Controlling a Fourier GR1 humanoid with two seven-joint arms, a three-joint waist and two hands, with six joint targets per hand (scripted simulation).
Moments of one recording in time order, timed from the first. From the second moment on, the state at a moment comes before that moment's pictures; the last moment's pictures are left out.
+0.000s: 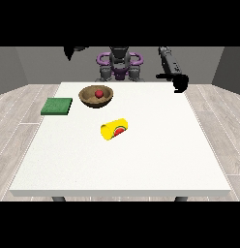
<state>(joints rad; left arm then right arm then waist) -0.59 0.26 0.38 -0.82 0.21 -0.04 -0.64 -0.08 -0.13 -0.08 -1.98 -0.22 0.07 0.17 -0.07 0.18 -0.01</state>
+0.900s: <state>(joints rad) -0.83 0.66 0.41 -0.86 0.28 -0.24 -0.33 -0.16 -0.08 -0.15 -1.43 -0.21 0.13 -0.16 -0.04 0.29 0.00</state>
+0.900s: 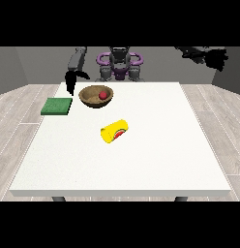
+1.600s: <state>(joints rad) -0.95 0.79 0.43 -0.90 0.35 -0.29 -0.16 -0.30 -0.09 -0.23 -1.06 -0.24 0.17 -0.30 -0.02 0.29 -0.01</state>
